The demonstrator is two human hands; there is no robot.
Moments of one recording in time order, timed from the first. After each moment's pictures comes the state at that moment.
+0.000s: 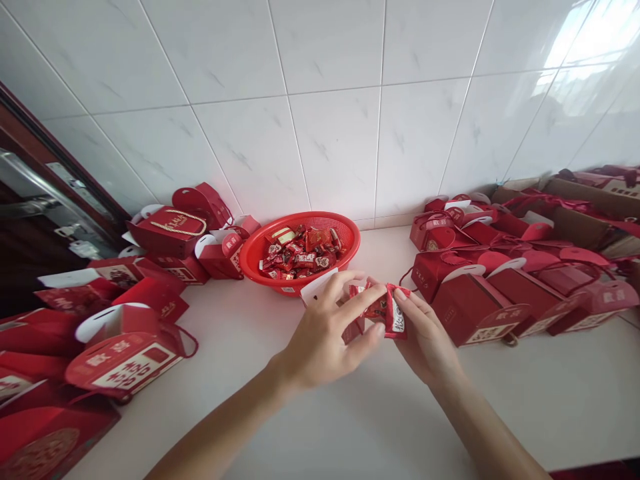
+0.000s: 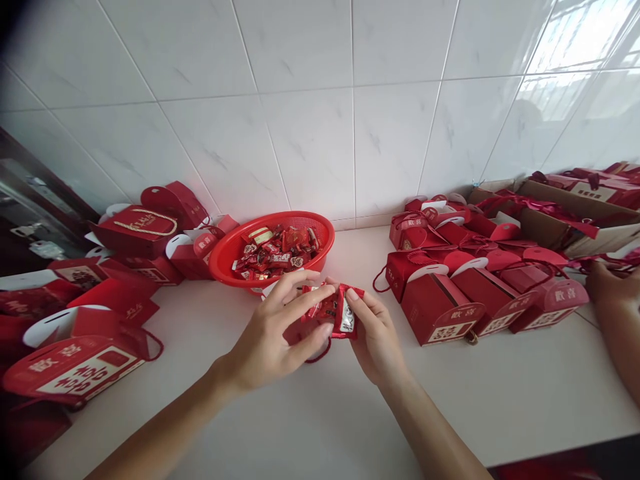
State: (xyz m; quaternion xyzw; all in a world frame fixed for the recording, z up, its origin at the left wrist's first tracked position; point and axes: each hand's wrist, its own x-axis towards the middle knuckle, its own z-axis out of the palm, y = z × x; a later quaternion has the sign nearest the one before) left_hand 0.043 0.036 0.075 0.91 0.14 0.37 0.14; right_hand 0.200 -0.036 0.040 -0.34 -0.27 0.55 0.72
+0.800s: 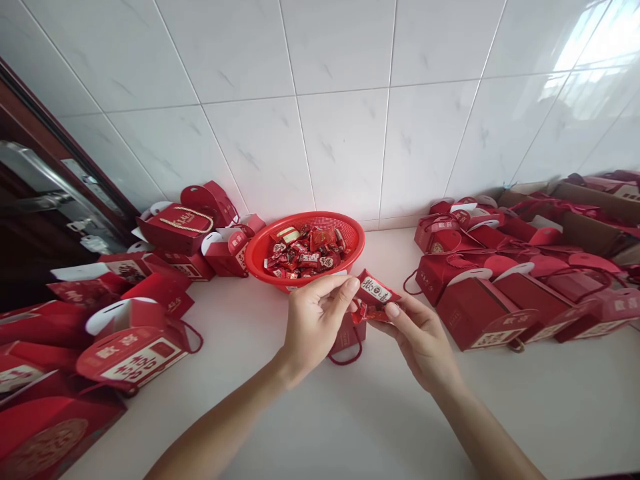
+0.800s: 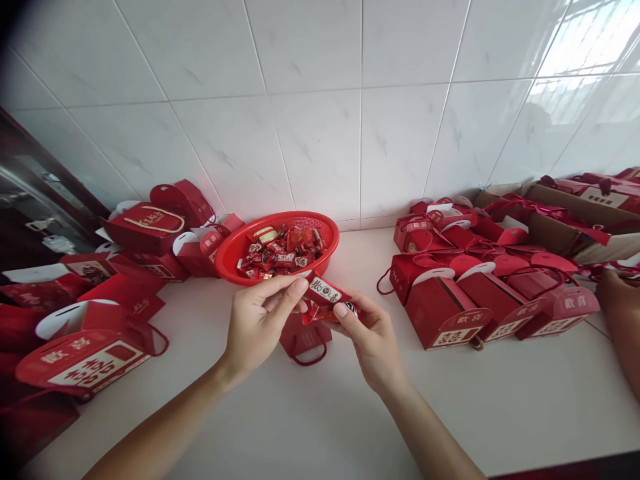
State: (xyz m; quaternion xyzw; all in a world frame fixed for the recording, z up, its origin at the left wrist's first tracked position) left_hand 0.045 0.037 0.083 0.74 0.25 0.49 0.39; right_hand 0.191 -0.037 0.036 -0.36 -0.35 0.49 0.71
